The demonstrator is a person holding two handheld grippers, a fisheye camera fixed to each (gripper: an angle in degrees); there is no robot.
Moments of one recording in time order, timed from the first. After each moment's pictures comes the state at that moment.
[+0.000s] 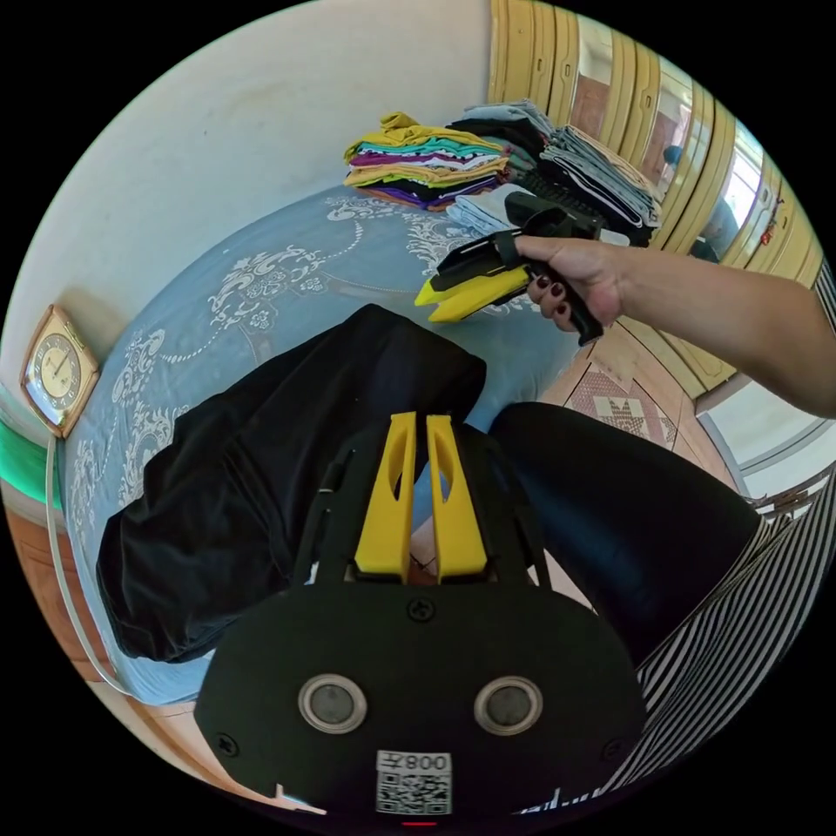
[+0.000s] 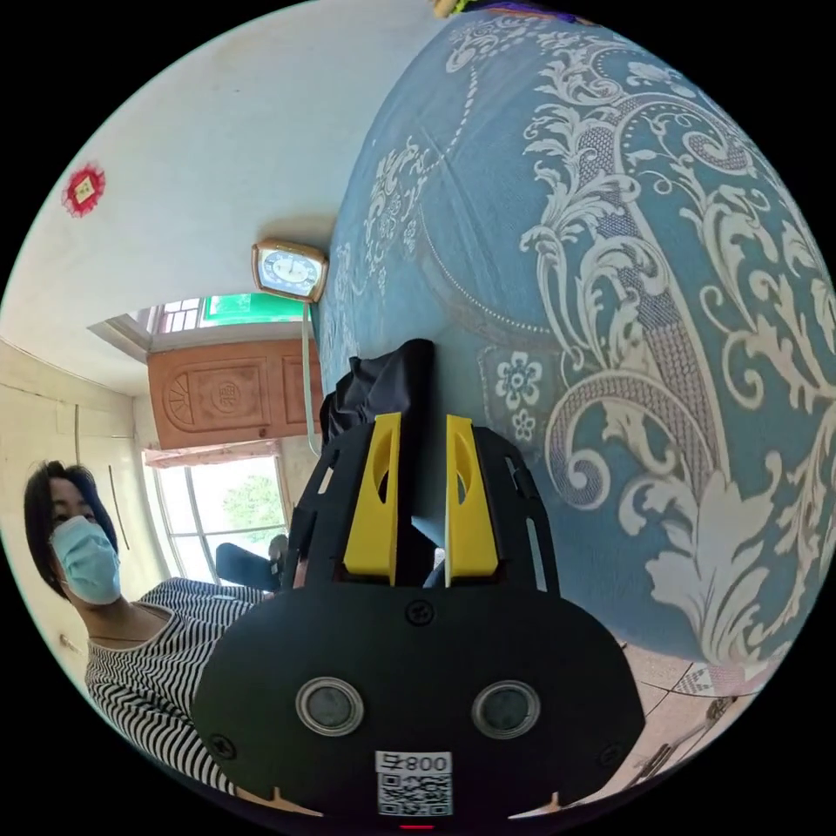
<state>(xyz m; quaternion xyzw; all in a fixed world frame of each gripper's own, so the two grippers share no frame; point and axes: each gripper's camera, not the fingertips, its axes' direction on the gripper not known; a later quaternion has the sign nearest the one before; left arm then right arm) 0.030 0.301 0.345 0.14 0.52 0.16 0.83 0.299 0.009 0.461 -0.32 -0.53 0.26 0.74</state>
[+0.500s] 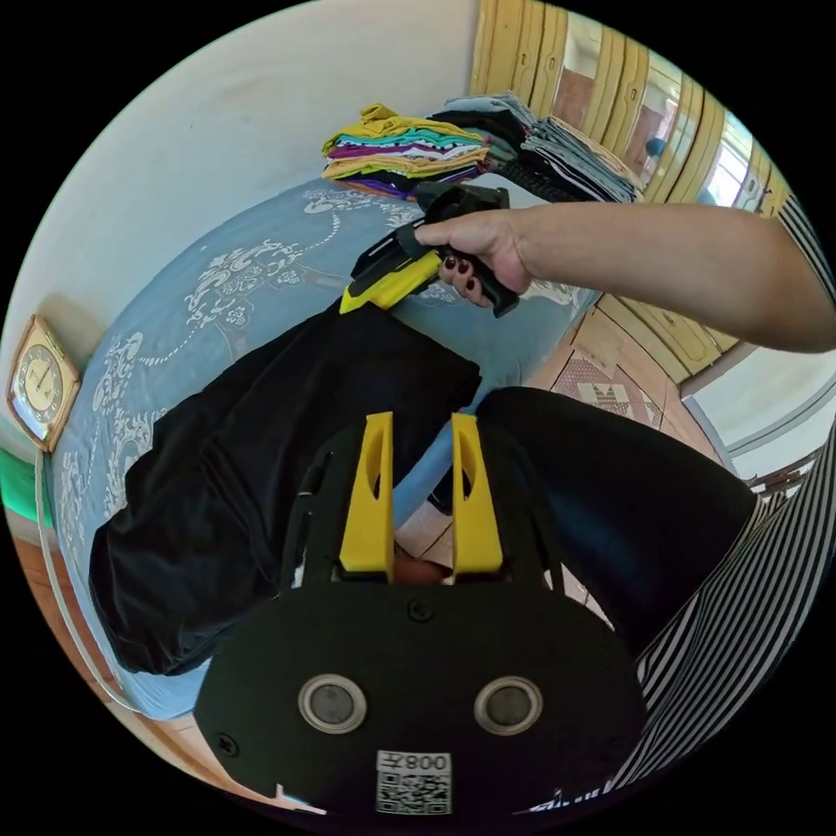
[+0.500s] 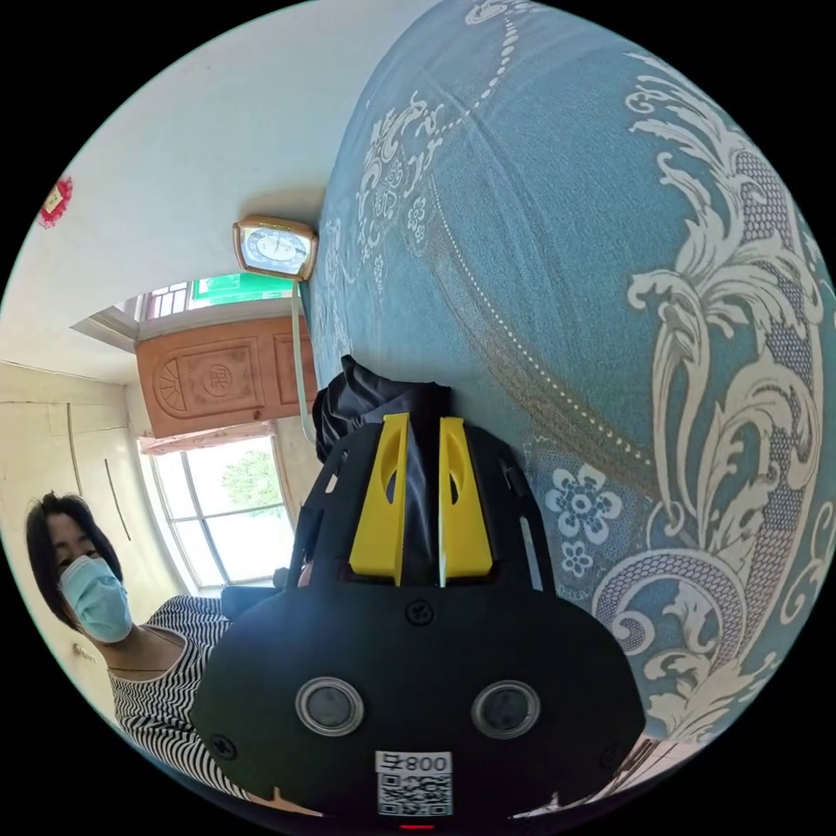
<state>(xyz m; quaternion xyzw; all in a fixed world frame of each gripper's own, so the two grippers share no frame) 0.043 0.331 0.319 0.13 0.52 0.21 0.82 0.260 -0.033 0.496 -0.36 -0.54 0.22 0.73</state>
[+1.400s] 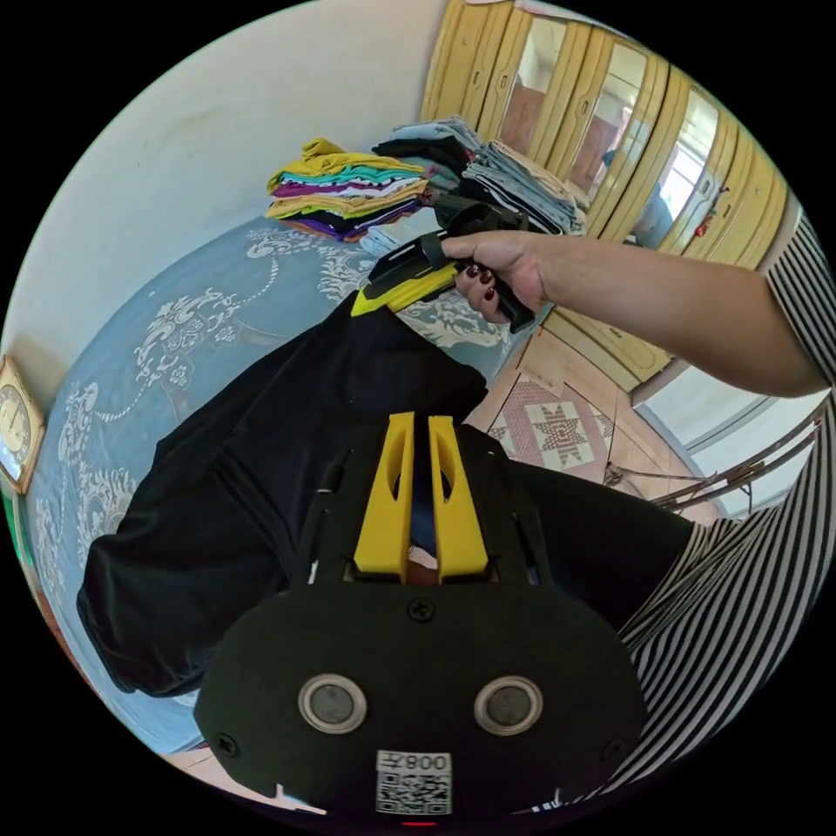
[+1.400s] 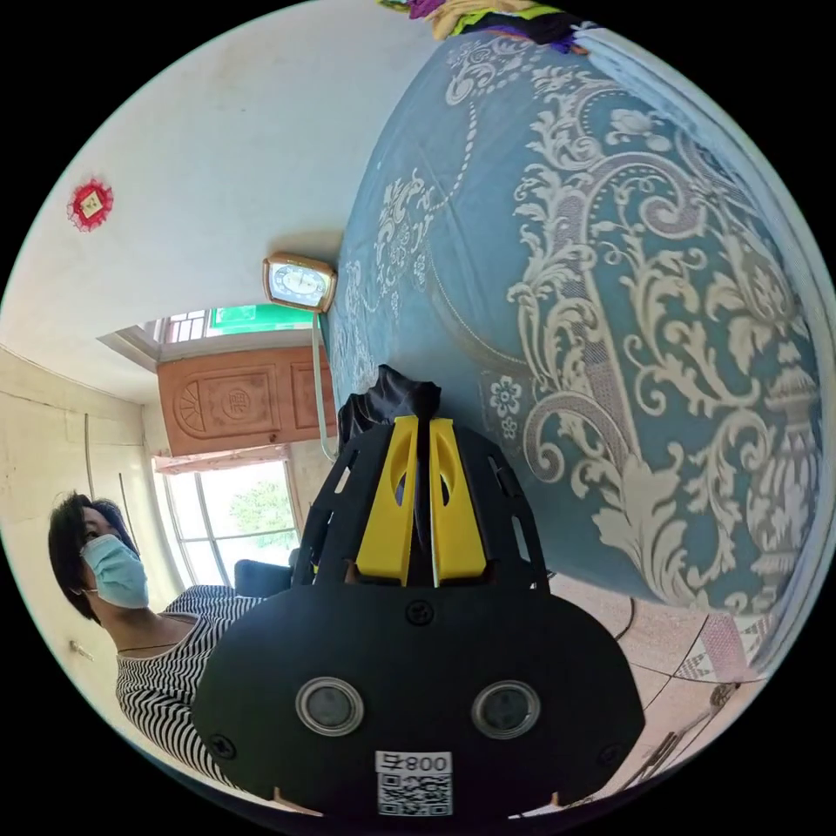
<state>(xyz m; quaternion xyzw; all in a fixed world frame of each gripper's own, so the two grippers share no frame) -0.121 0.321 0.223 0.17 0.61 0.18 0.75 0.308 0.012 0.455 -0.32 -0.53 0.28 0.73</state>
